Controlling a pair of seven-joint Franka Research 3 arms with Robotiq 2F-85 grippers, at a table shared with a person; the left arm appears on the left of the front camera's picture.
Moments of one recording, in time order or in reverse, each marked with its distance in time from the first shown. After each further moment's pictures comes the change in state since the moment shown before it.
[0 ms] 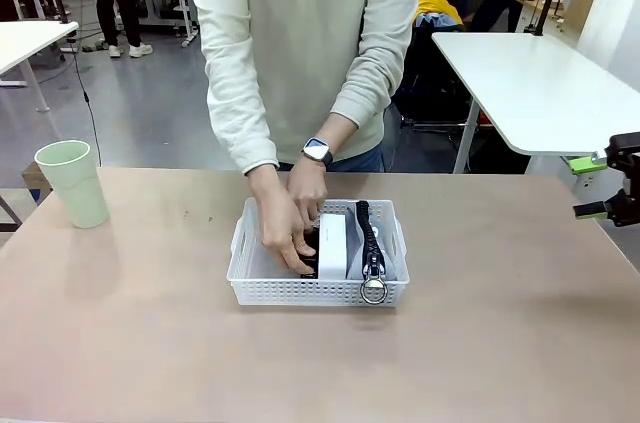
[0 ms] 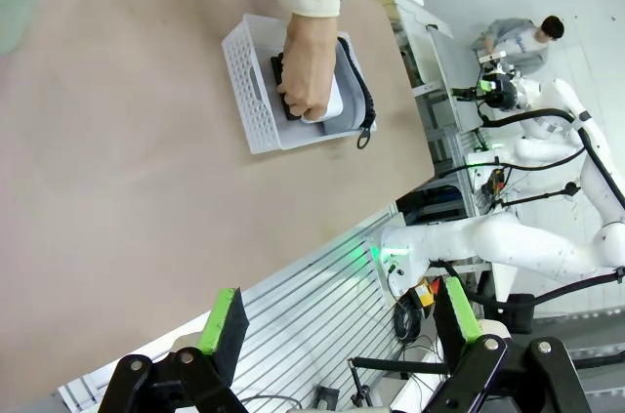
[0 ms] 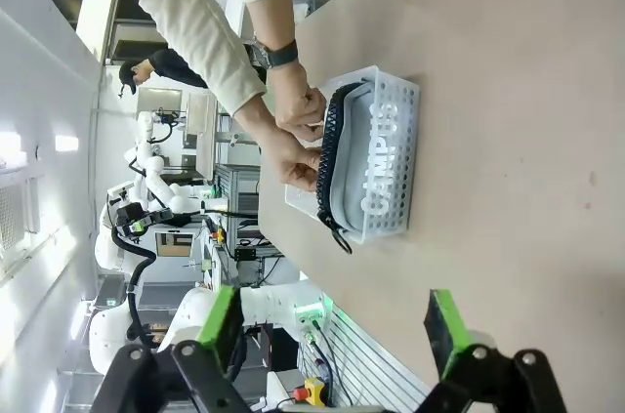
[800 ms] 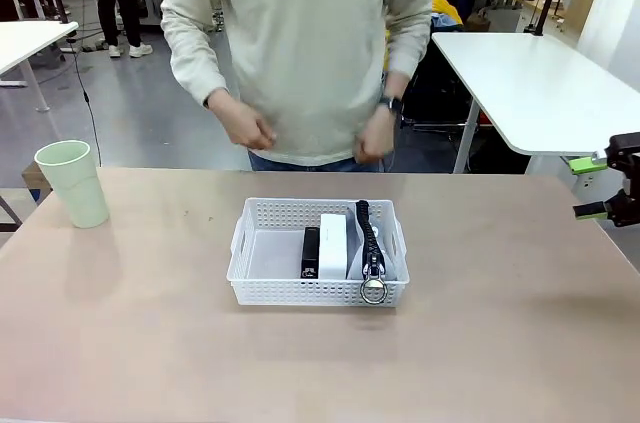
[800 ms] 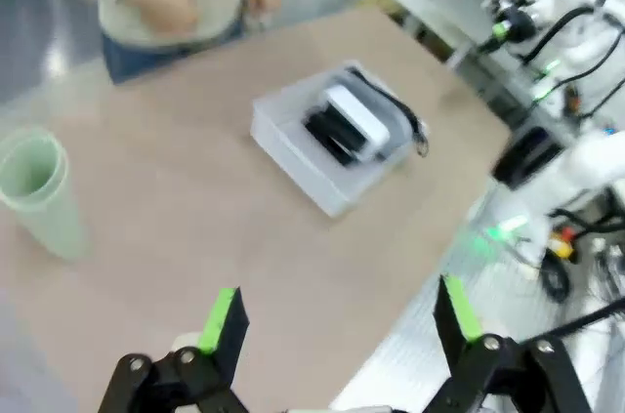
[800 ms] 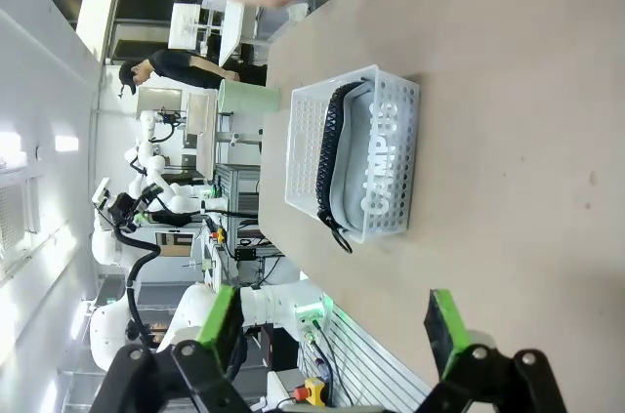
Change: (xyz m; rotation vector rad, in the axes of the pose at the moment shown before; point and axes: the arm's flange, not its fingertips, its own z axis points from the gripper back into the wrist) left arm 0.034 -0.002 0.002 0.107 -0.094 -0.627; right arm 0.000 0.000 0.000 0.001 0.001 -0.001
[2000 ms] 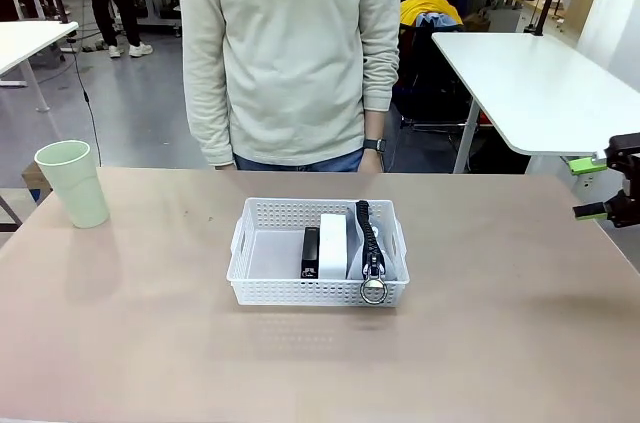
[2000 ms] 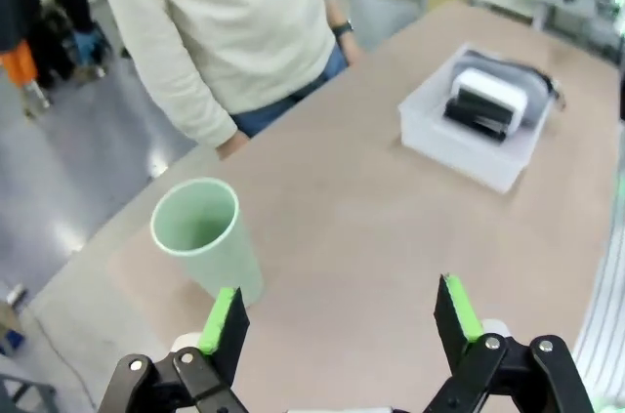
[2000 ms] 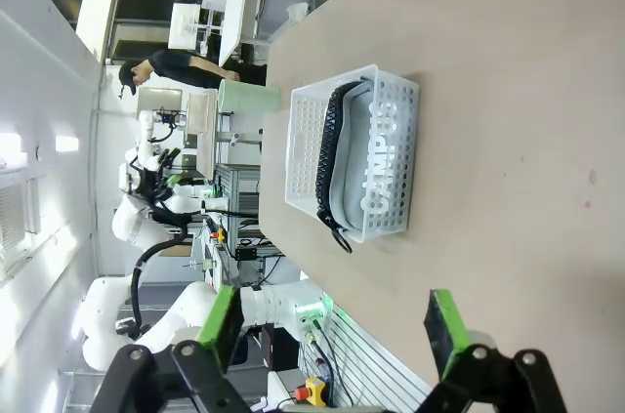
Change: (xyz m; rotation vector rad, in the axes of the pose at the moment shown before) left arm -0.049 0.123 -0.012 0.169 -0.052 -0.382; right arm 0.000 -0.001 0.000 0.000 0.001 -0.003
